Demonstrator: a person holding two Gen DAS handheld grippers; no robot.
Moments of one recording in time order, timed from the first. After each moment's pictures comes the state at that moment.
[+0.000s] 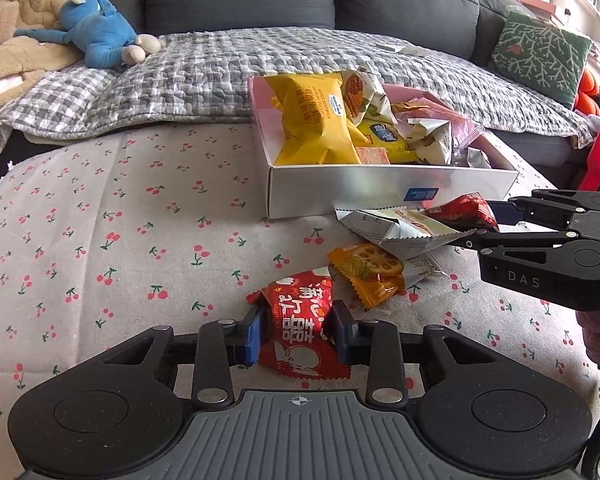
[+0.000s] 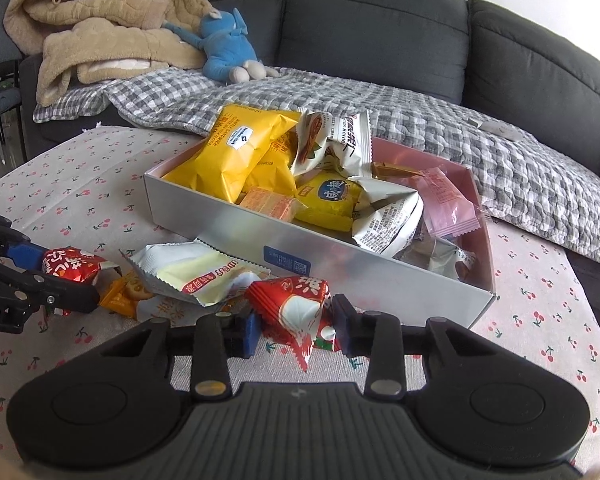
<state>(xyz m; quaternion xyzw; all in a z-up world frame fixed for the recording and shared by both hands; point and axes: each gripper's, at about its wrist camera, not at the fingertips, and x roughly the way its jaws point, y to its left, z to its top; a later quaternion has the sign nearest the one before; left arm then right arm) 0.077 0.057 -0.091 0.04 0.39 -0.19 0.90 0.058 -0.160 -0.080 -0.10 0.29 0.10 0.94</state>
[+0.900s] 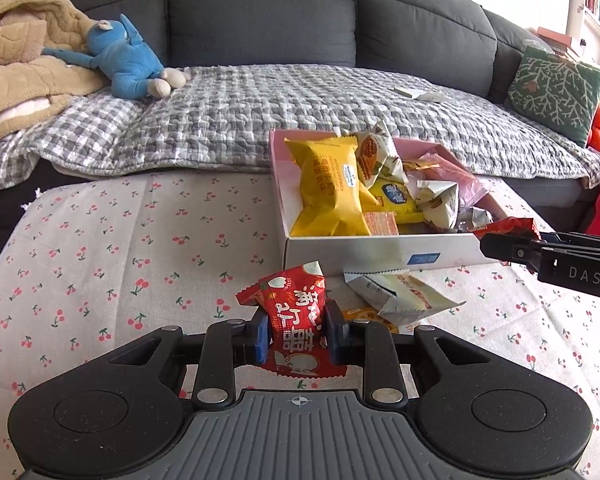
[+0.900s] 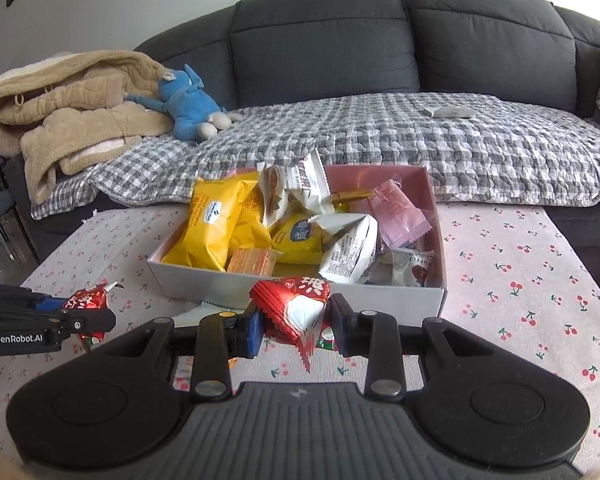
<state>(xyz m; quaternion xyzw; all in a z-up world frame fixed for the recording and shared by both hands) 0.079 0.056 -0.051 0.02 0.35 -0.16 0.92 0.044 -0.191 -0.043 0.04 0.28 0.09 0.96</state>
